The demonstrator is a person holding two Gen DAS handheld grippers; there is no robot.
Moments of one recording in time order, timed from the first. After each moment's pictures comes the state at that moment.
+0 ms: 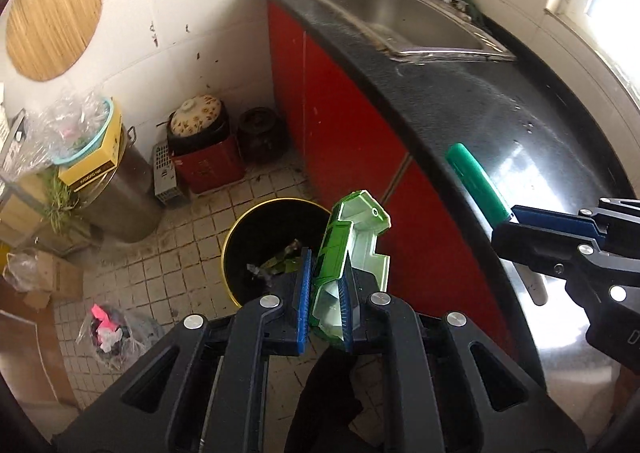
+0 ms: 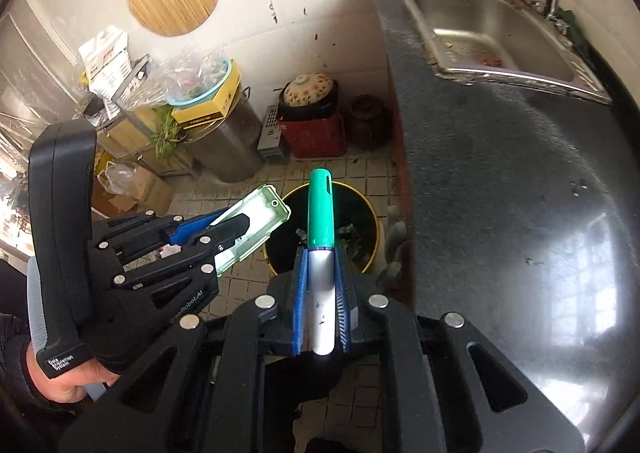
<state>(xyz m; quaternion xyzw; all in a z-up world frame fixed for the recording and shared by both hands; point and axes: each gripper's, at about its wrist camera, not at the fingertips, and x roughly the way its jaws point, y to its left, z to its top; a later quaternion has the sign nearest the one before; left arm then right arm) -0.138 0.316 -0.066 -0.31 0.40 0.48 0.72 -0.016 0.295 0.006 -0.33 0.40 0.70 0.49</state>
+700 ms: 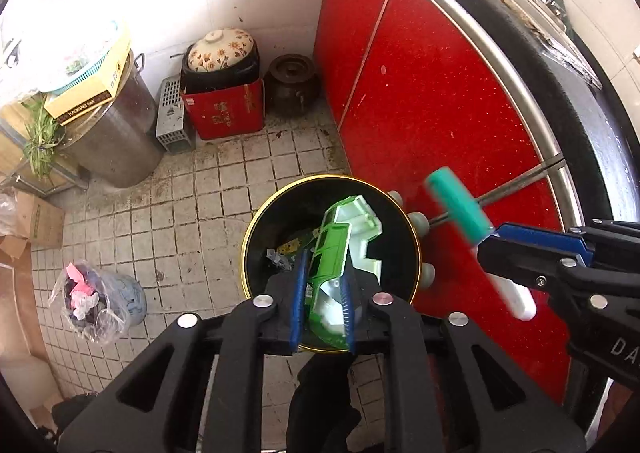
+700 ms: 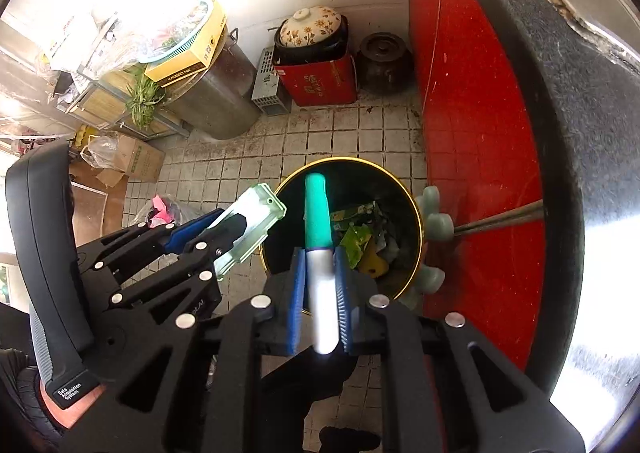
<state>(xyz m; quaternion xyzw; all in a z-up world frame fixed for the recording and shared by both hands) -0.184 0.421 -0.173 -0.41 0.40 0.48 0.66 -0.080 0.421 -0.097 -0.40 0.47 0.65 0.44</state>
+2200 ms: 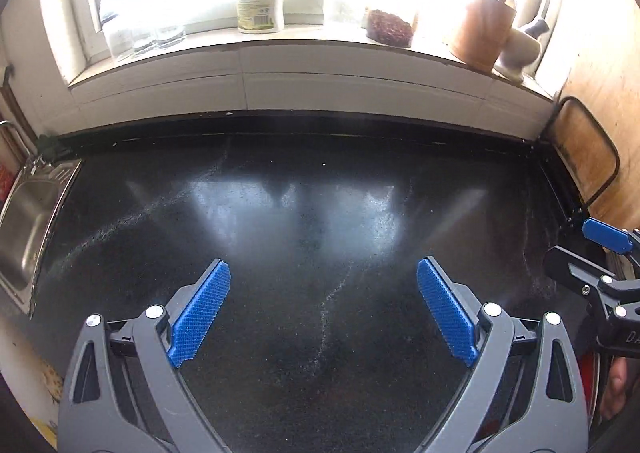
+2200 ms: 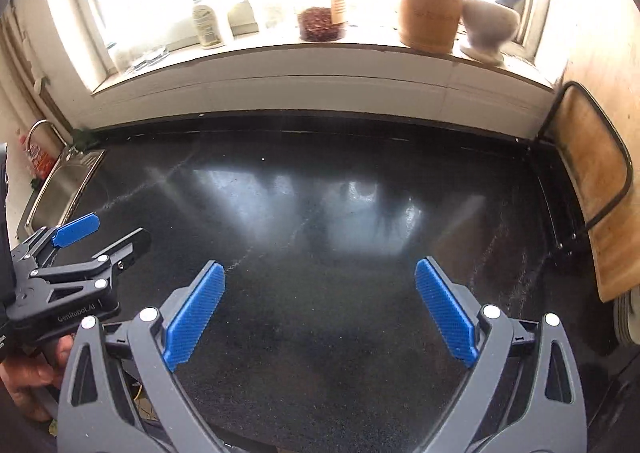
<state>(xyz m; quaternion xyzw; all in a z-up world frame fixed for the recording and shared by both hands) 0.196 0.004 0.070 -0.02 0.44 0.00 0.90 0.230 -0.209 0.112 0.00 0.47 0.15 0.87</state>
